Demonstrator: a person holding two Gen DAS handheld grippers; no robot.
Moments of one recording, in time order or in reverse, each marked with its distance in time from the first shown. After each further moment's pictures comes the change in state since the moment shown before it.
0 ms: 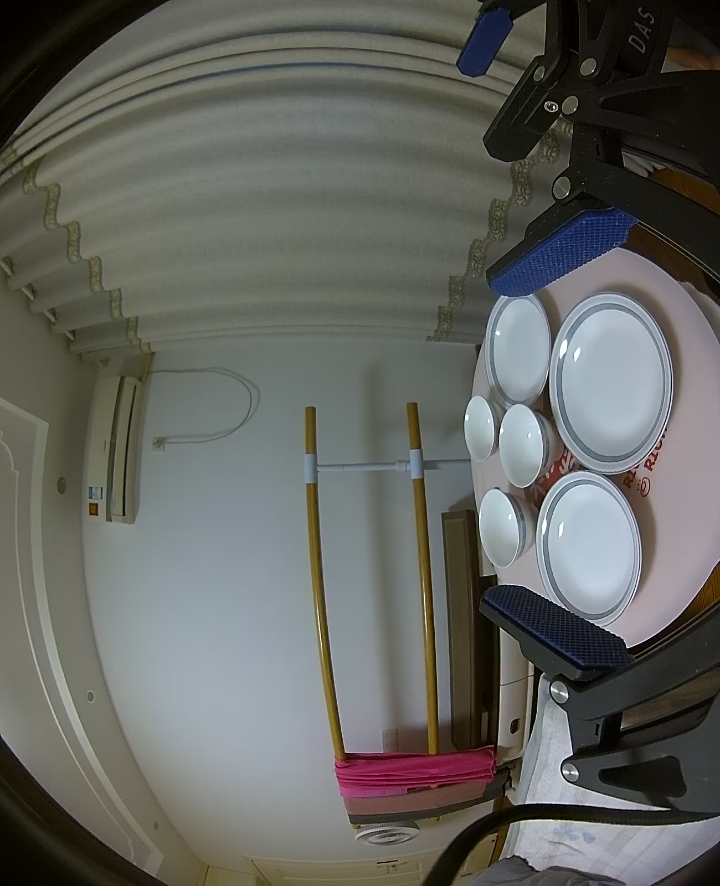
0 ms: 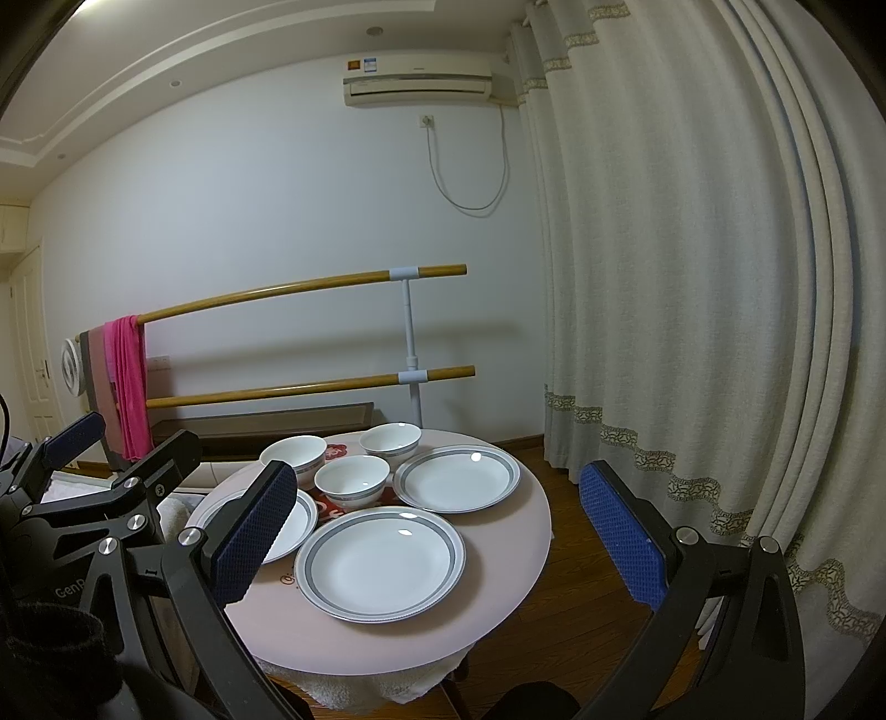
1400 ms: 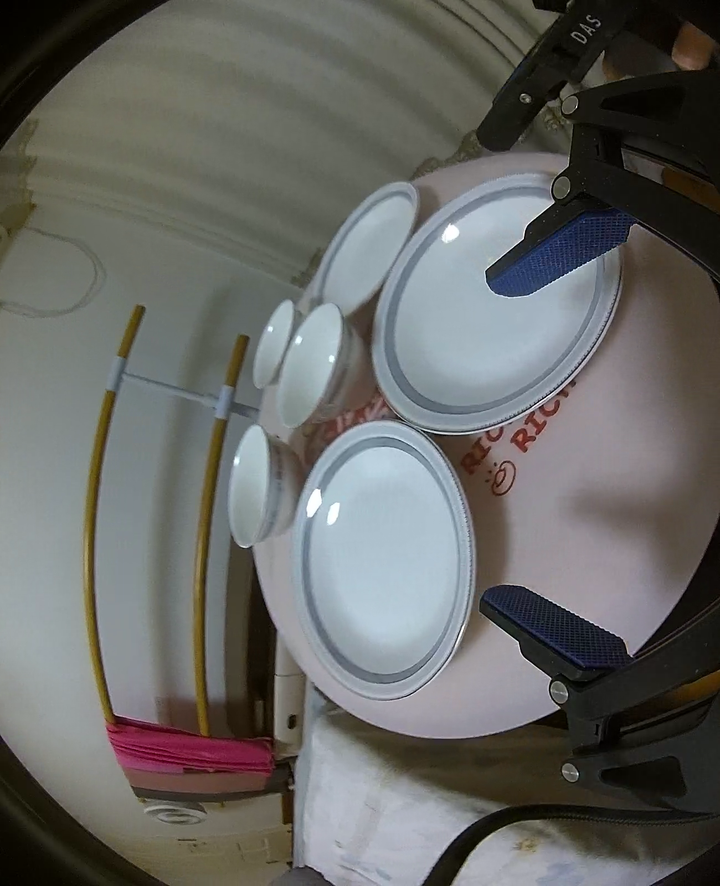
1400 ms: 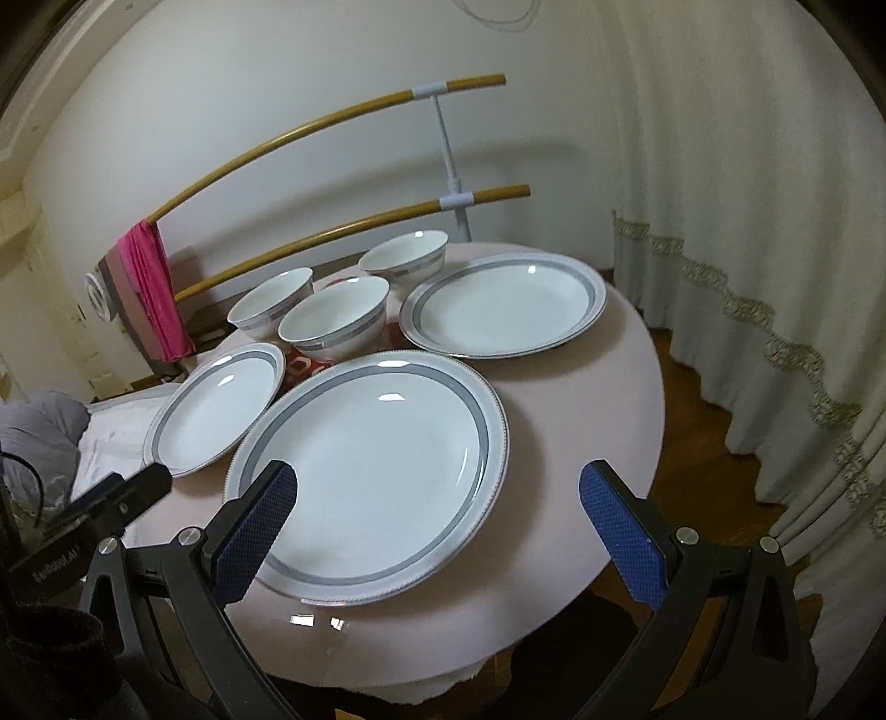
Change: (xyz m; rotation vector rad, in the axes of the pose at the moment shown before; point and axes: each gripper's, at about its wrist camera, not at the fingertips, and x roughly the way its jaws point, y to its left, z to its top) left arm 0.202 0.051 -0.077 -0.304 0.479 0.092; right arm 0.198 -0.034 -0.097 0.083 0.455 0.196
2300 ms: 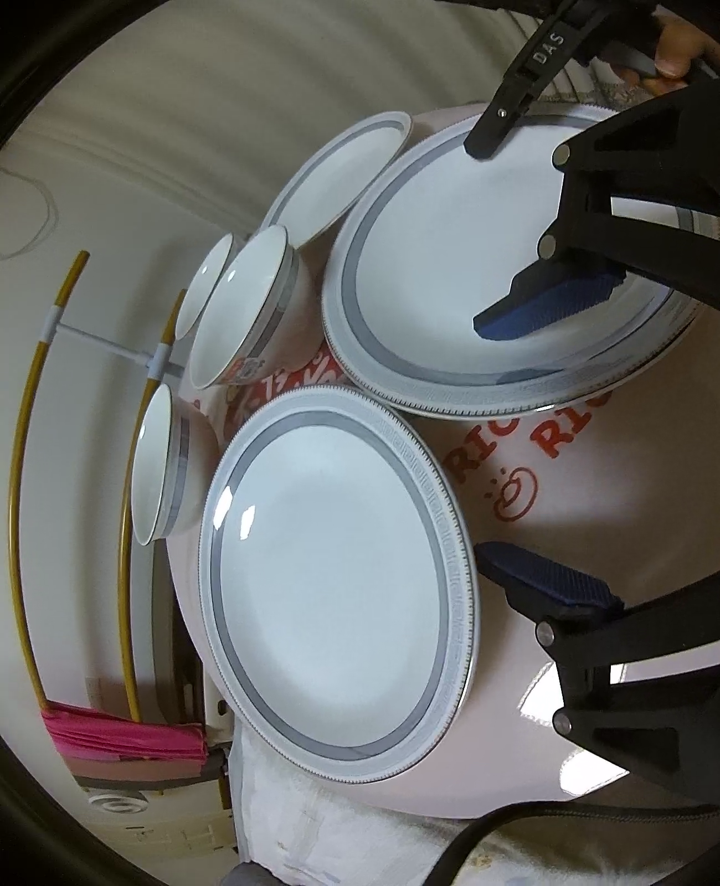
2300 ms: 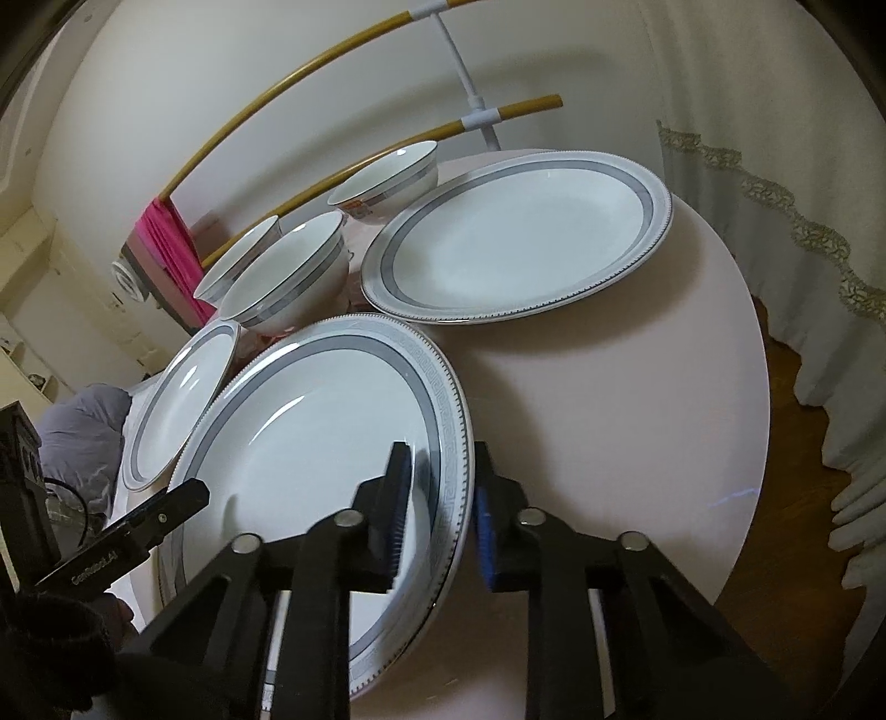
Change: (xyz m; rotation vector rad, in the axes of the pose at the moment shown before) left arm 0.095 -0.002 0.013 -0.064 0.172 0.065; right arm 0.099 -0.052 0.017 0.069 0.209 0.164
